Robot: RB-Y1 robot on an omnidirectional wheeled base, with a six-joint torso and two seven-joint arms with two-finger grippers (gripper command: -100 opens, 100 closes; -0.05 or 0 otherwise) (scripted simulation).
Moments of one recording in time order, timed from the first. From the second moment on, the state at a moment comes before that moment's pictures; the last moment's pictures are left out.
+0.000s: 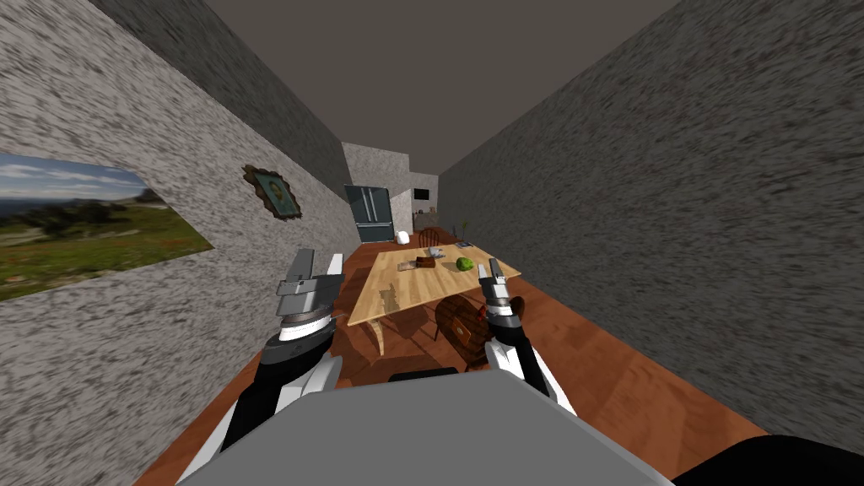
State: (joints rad) left arm 0.53 0.01 -0.04 -2.40 -0.11 -0.60 0.02; right arm 0.47 -0.10 0.06 -2.17 -0.06 -0.56 0.10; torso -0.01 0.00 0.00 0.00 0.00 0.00
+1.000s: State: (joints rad) left arm 0.52 0.01 -0.04 -2.40 -0.11 -0.60 0.02; right arm 0.41 -0.22 0.06 -2.01 -0.03 -0.59 0.04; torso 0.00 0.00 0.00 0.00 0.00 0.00
